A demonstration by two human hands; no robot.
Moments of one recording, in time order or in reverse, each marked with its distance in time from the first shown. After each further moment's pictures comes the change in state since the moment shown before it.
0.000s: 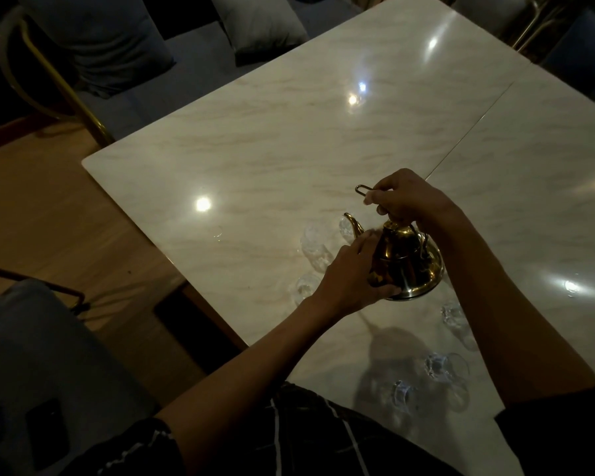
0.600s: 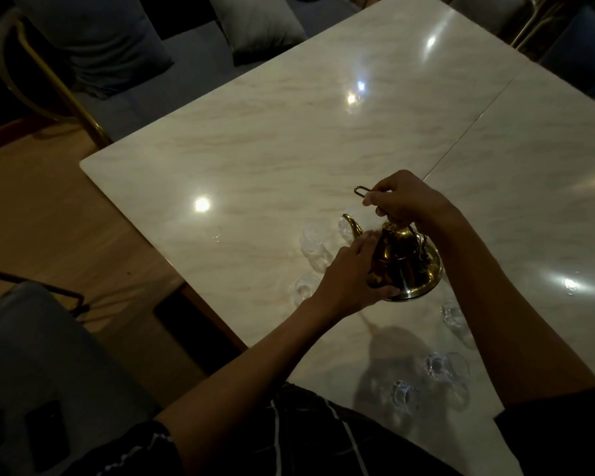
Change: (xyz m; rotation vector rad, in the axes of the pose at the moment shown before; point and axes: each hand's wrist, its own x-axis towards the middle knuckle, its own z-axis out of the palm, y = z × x) left_hand 0.003 -0.004 0.004 0.009 -0.003 -0.004; right_hand -0.001 0.002 0.001 0.025 0.004 0.005
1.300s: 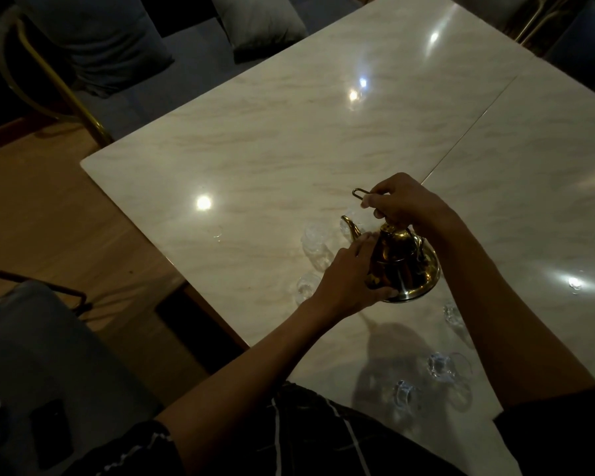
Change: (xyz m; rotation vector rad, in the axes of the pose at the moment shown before) left_hand 0.000 -0.005 0.001 0.014 -0.006 -0.026; right_hand 0.008 0.005 0.006 0.002 -0.011 0.015
